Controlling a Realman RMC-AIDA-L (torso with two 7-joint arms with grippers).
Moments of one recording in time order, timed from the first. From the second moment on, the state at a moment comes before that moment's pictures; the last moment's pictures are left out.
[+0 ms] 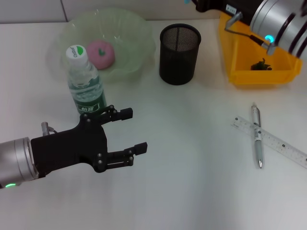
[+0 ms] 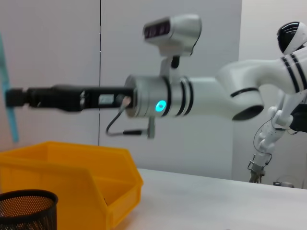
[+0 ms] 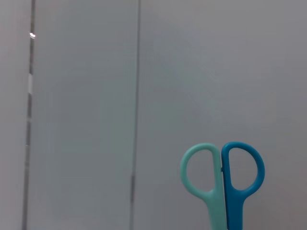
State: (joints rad) left arm -0.23 -2.07 1.24 0.69 1.43 1.54 -0.99; right arm 0.65 2.09 -1.33 -0.58 -0.92 -0.84 0.94
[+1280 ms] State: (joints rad) left arm -0.24 -2.07 1.24 0.68 1.43 1.55 -0.99; right arm 0.73 2.09 -1.41 -0.30 -0.78 -0.84 0.82
